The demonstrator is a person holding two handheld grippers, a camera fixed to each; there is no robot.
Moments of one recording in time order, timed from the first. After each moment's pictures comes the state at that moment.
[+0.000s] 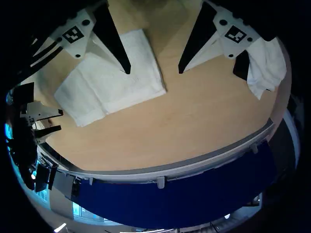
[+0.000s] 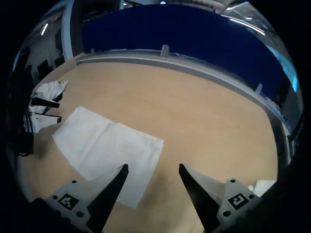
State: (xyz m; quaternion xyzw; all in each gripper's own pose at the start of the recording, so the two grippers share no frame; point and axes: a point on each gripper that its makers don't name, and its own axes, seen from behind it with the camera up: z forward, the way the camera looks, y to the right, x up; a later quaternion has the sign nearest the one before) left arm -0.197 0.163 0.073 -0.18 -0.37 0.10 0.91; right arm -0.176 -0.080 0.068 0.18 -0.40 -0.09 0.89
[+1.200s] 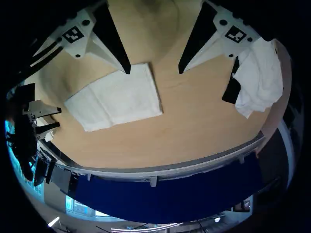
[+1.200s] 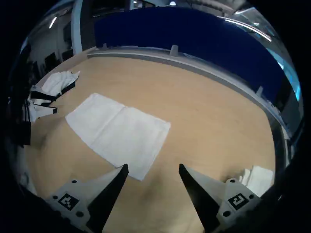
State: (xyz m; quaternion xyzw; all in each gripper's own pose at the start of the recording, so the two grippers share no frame) left arm -0.183 0.138 0.002 -0.15 -0.37 0.08 0.91; right arm -0.167 -0.071 0.011 0.21 -0.40 -0.12 0.88
